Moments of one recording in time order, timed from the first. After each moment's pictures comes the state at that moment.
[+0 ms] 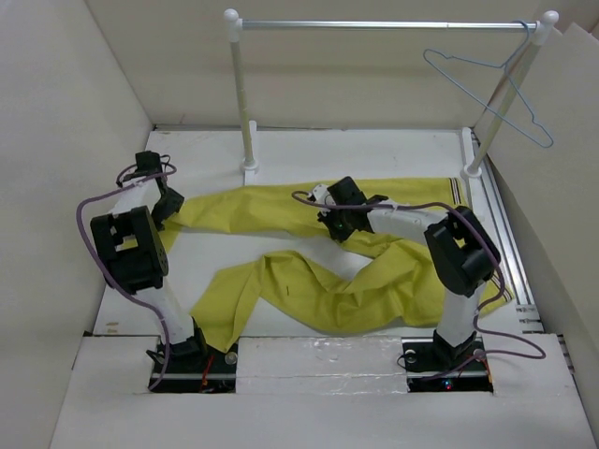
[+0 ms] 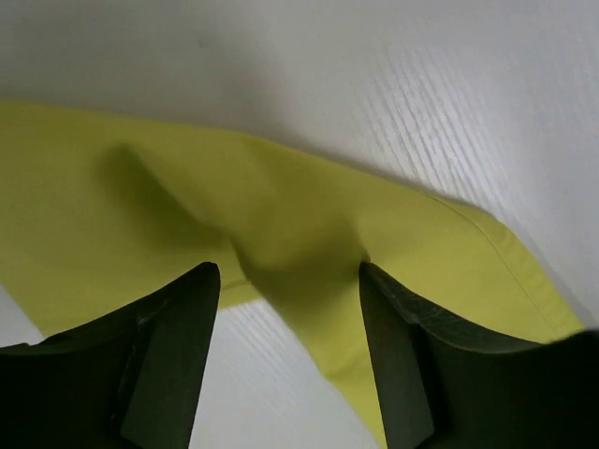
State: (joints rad) left arm 0.25 1.79 1.28 -0.64 -0.26 -0.74; right arm 0.63 1.88 1.21 -0.33 -0.08 -0.22
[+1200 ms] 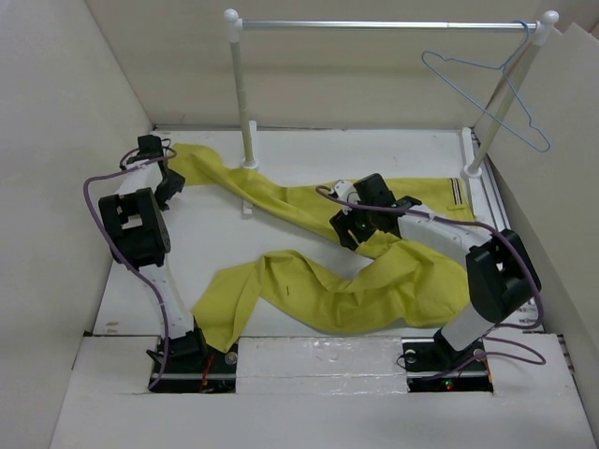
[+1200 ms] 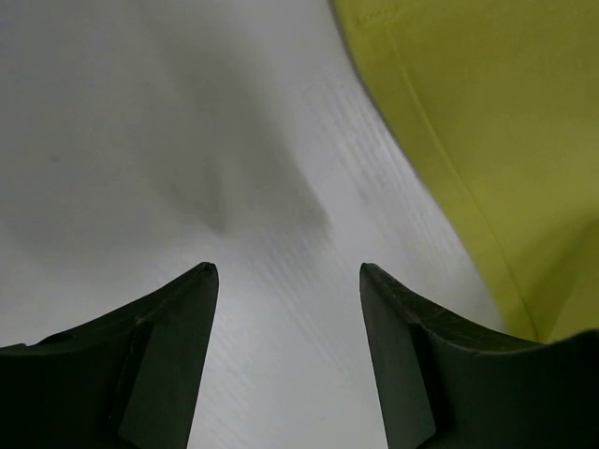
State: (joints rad) left arm 0.24 2.01 1.54 -0.64 -0.22 -0.78; right arm 0.55 1.62 1.07 -0.40 -0.20 -0.22
